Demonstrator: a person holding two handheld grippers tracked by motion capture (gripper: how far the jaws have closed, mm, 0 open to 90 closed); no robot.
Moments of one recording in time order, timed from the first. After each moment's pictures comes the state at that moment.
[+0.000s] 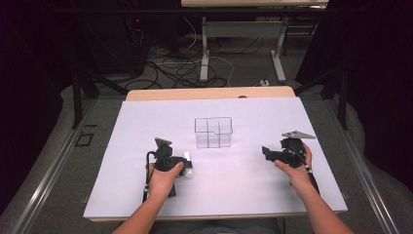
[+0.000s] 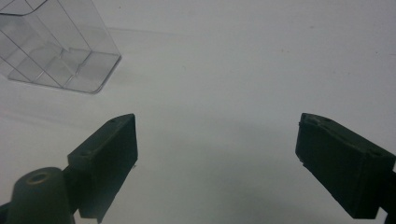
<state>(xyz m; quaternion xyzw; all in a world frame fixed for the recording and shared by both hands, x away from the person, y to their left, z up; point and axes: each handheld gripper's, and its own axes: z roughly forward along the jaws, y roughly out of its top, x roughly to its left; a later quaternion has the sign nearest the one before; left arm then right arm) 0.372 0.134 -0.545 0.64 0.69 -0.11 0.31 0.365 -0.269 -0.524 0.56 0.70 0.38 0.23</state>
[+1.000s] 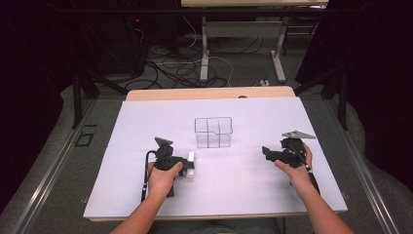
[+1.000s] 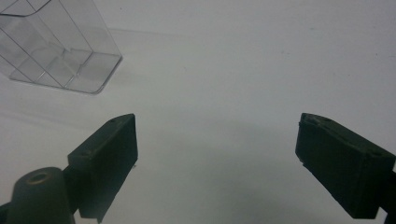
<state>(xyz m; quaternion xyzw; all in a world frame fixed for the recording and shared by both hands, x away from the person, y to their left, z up) 0.373 0.134 -0.542 0.66 0.66 -0.14 0.33 0.366 -0.270 -0.523 0.55 0.70 0.39 0.23</state>
